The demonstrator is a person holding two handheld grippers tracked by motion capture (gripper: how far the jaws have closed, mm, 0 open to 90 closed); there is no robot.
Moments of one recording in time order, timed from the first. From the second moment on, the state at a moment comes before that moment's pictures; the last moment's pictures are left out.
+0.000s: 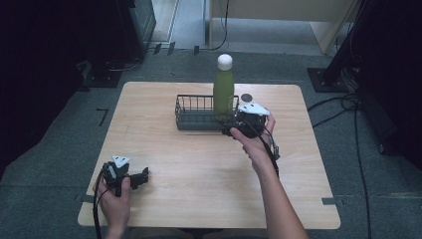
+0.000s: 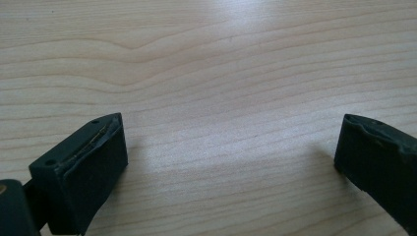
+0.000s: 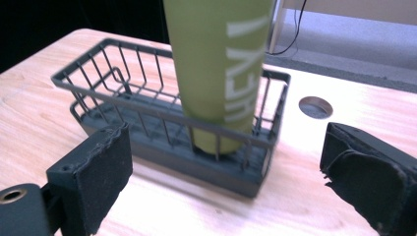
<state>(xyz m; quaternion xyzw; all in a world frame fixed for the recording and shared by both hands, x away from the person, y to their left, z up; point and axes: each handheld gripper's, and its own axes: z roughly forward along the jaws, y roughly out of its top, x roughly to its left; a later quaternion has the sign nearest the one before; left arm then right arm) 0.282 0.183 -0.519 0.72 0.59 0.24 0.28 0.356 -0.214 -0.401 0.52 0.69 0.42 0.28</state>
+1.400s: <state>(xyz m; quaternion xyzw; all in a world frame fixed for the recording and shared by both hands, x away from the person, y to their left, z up) 0.283 0.182 -0.519 0.72 0.59 0.24 0.28 0.240 -0.362 -0.501 0.60 0.66 0.35 0.28</state>
